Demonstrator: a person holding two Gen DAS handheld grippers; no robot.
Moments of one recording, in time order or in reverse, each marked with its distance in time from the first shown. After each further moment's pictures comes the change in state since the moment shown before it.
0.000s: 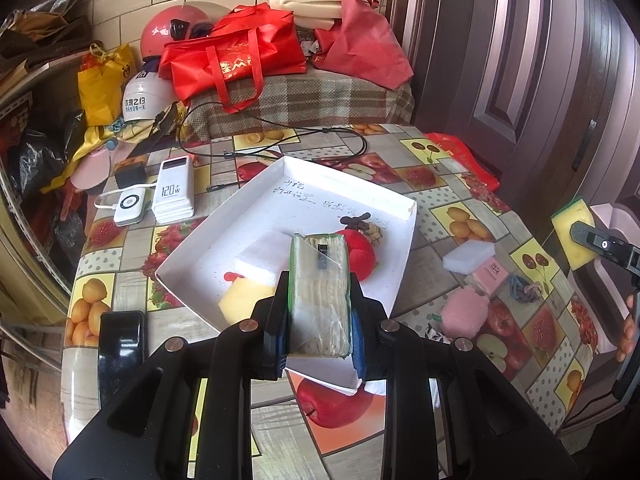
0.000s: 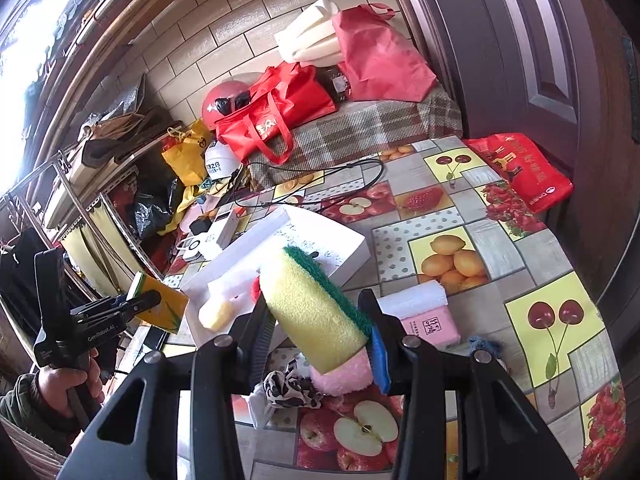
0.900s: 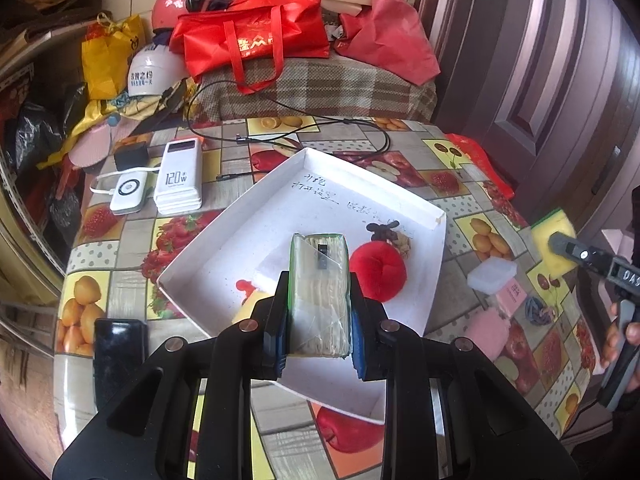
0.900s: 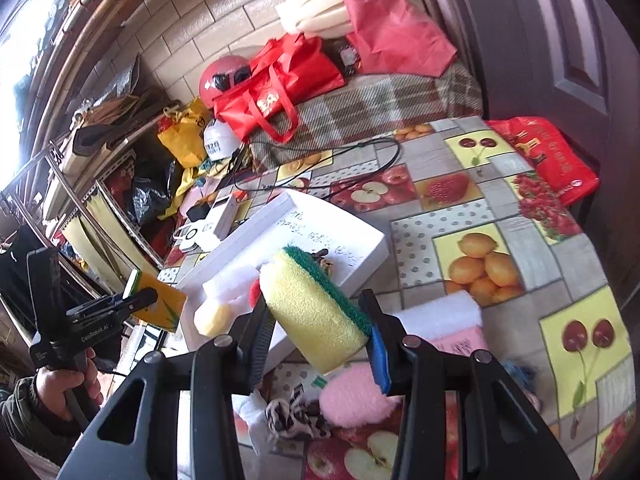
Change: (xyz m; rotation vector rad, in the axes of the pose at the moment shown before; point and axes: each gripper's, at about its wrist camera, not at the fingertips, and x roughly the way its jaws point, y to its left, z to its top) left arm 0.042 0.037 0.024 -0.092 0.067 -0.010; right arm 0.066 0.010 0.024 -0.006 0.106 0.029
